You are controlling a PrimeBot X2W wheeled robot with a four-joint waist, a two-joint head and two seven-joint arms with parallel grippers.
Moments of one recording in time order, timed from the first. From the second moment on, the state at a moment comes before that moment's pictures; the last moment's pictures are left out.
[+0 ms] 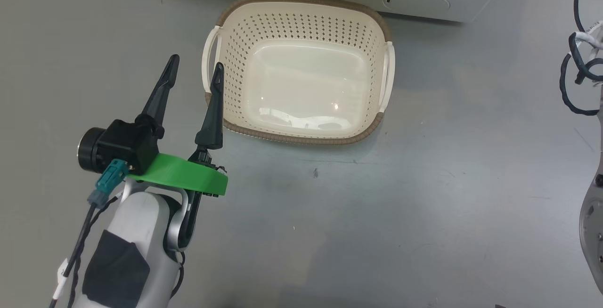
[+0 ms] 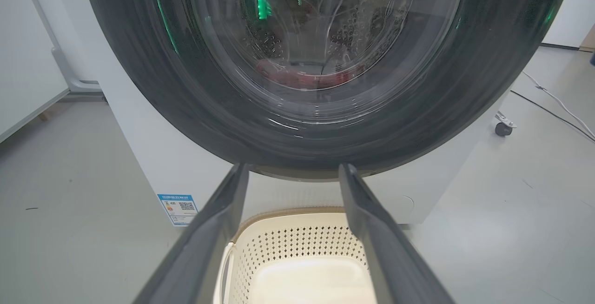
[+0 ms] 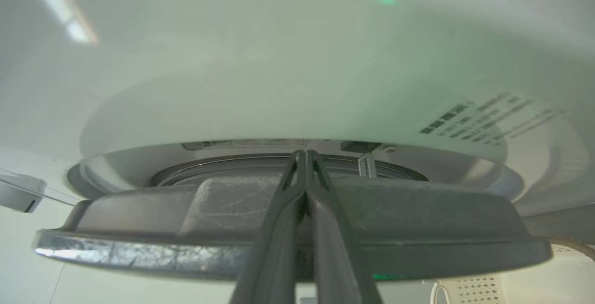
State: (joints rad) left arm -0.44 0.05 -0.33 0.18 -0.39 0.02 -0.25; right arm -1.13 -0.16 0.00 0.48 1.40 -0.03 0.44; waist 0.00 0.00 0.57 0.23
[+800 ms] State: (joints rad) left arm -0.46 0.05 -0.32 0.25 -0.38 0.02 -0.25; right arm -1.16 -0.18 0.01 0.63 1.46 0.03 0.57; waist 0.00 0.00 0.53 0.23
